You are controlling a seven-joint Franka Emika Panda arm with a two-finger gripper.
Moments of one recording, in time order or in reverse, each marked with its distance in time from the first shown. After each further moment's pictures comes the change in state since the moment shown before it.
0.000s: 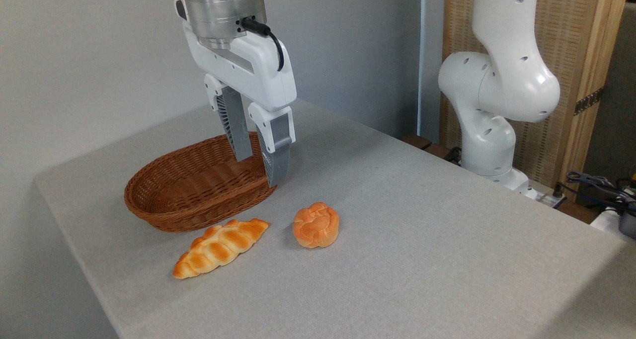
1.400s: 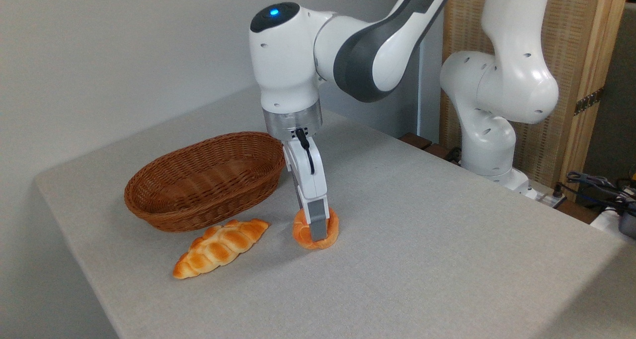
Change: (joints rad) arm -0.077 -0.201 -0.008 -0.706 0.003 0.478 0.340
